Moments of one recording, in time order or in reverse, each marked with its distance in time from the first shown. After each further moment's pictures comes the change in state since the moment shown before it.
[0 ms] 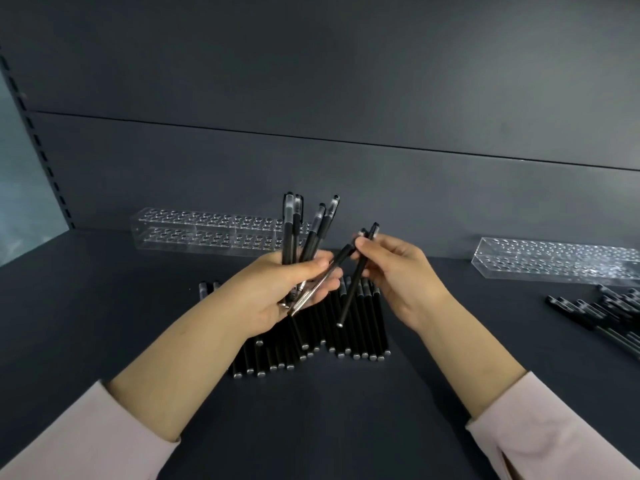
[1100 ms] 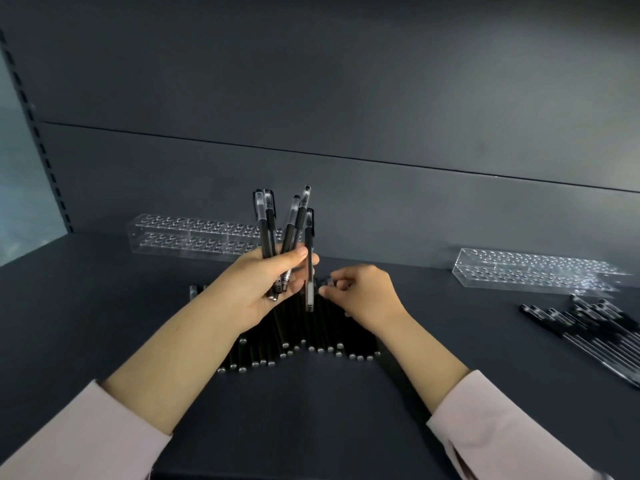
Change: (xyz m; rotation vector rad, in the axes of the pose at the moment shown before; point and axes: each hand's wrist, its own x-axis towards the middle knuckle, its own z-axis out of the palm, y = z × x) left_hand 0.000 0.002 0.008 -0.131 0.118 0.083; right_hand -0.001 0.020 -0.005 -0.959 -0.008 -0.167
